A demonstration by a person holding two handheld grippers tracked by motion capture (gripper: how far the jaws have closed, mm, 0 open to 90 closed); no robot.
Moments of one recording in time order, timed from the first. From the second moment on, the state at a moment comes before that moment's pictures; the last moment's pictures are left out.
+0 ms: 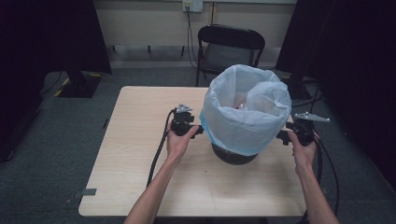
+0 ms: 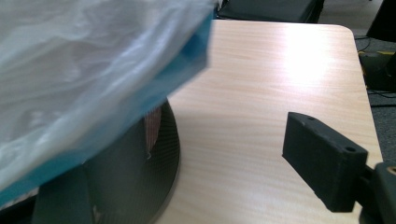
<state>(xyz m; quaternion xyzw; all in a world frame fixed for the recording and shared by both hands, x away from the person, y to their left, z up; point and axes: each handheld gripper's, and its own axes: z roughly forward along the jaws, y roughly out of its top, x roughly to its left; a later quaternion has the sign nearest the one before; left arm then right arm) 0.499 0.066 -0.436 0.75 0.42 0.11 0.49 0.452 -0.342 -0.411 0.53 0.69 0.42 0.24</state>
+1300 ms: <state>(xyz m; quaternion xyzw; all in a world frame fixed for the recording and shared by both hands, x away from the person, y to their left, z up) 0.441 0.125 -0.438 0.73 0.44 0.11 0.51 0.433 -0.293 -0.426 0.48 0.69 0.52 0.15</state>
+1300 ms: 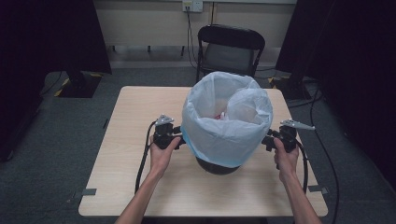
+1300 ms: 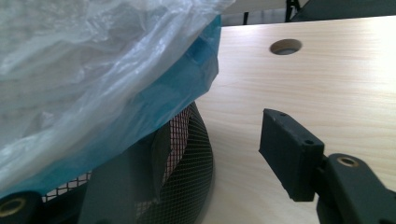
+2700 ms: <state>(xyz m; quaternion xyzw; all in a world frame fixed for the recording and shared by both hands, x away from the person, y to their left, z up) 0.367 0.193 -0.444 0.76 0.39 0.07 0.52 0.381 -0.251 -0.425 0.40 0.74 0.53 0.09</state>
